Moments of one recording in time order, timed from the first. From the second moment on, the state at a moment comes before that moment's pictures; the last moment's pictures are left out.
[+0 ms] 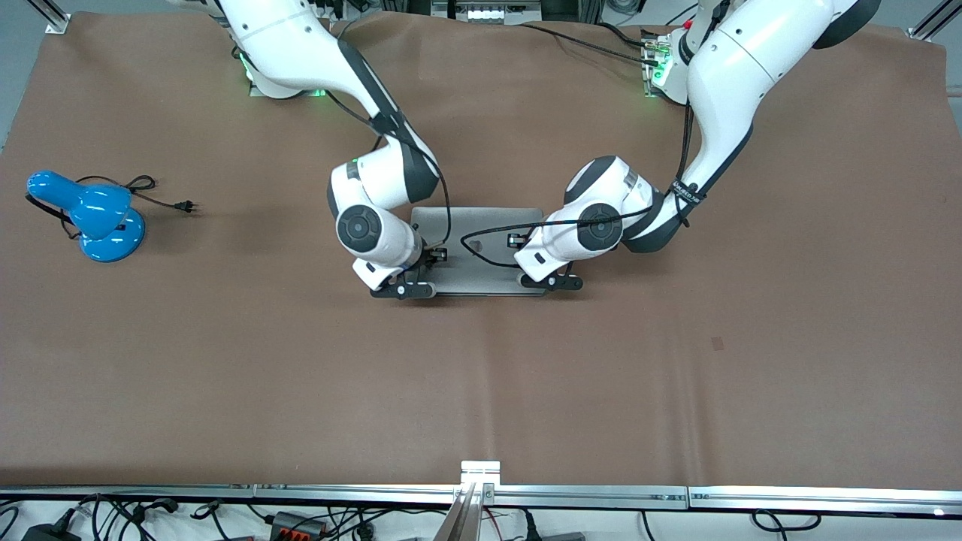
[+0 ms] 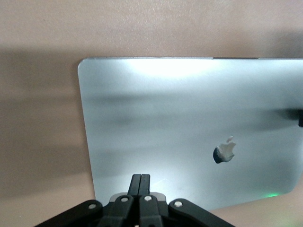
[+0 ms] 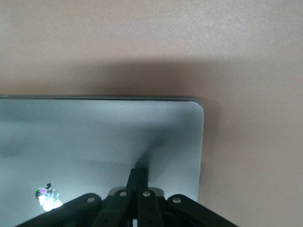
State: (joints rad) left arm -0.06 0.73 -0.62 -1.73 0.03 2.25 -0.61; right arm 0.70 0.72 -0.13 -1.65 0.40 2.26 0.34
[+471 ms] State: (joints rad) left arm -0.19 0.76 -0.49 -1.71 0.03 2.32 -0.61; right arm 0.71 0.73 -0.13 -1.64 0.40 2.26 0.34
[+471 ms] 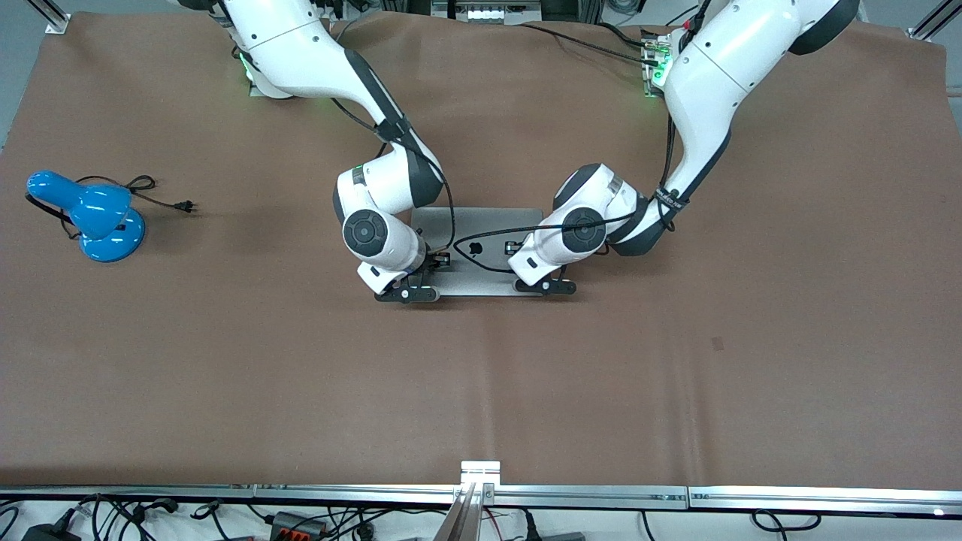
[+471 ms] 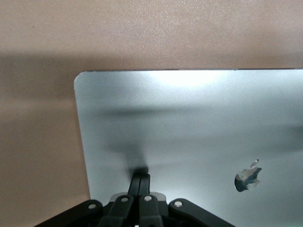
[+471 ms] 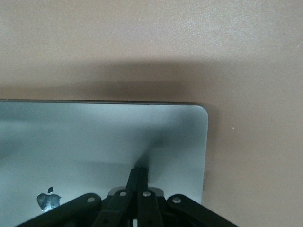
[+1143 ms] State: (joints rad) left arm -0.11 0.56 -0.48 -1.65 0.04 1.98 -0.58; right arm 0.71 0.56 -0.28 -1.58 0.24 2.08 0.32
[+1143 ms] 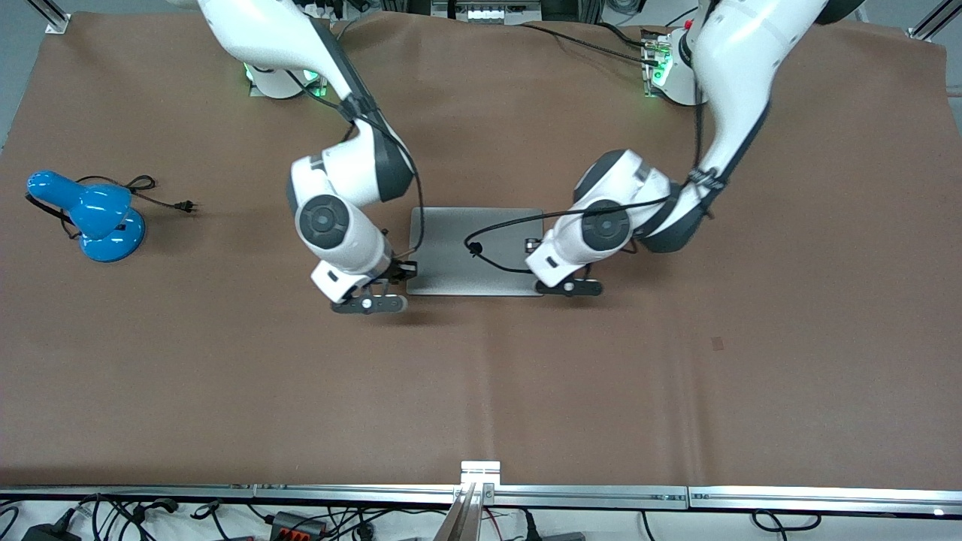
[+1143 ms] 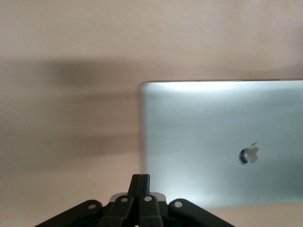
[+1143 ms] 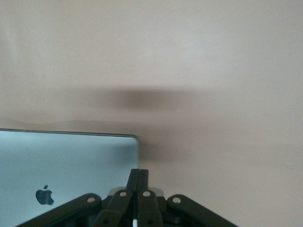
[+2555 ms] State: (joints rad) left arm 0.06 0.03 -0.12 -1.66 0.04 1.56 -0.13; right arm 0.33 0.36 -0.31 -1.27 0.16 1.64 0.10
